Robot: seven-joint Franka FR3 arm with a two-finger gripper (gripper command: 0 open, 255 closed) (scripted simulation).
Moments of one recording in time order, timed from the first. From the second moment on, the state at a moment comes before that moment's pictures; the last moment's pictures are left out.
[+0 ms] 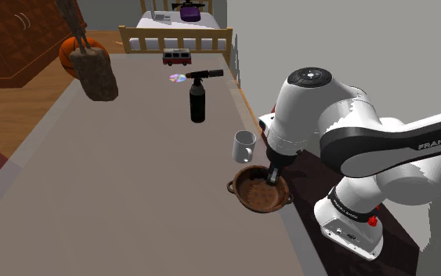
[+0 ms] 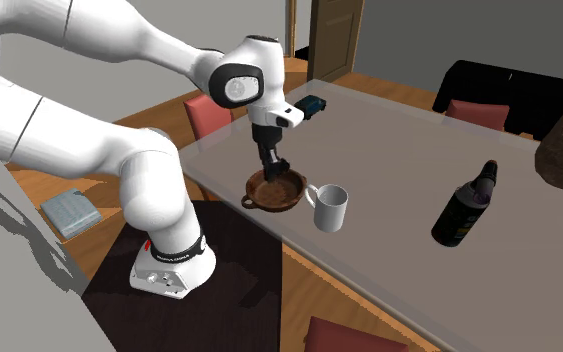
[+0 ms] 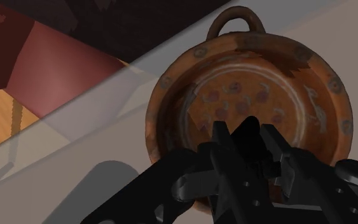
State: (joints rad) arm 0.42 -0.81 0.35 -2.96 0.20 2.13 0.20
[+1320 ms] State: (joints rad) arm 0.43 -0.77 0.37 -2.97 0.21 2.17 0.21
